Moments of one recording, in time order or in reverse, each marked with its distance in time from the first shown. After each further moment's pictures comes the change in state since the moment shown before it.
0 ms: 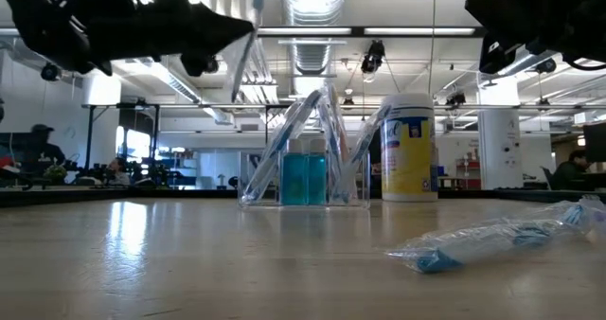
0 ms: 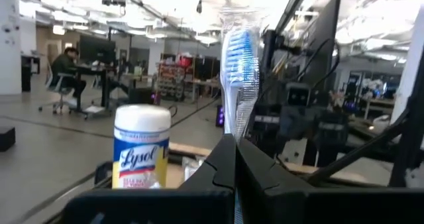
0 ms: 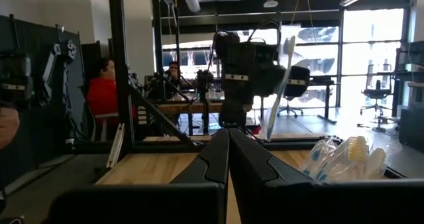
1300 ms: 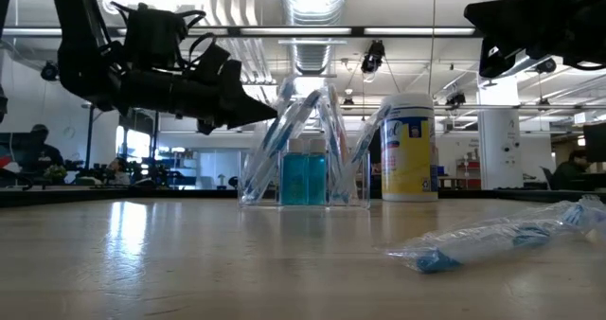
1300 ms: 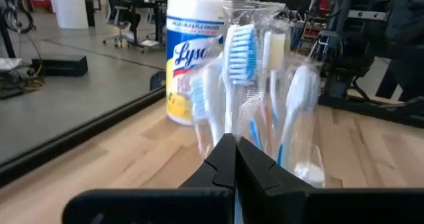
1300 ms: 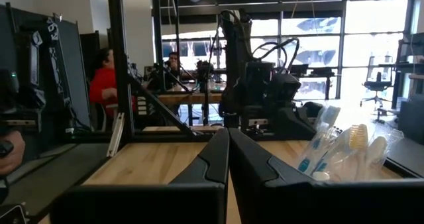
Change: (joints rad) left arm 0.013 0.436 0.057 0.086 -0.189 -0.009; right arm 0.000 0.000 0.000 -0.041 -0.001 0.004
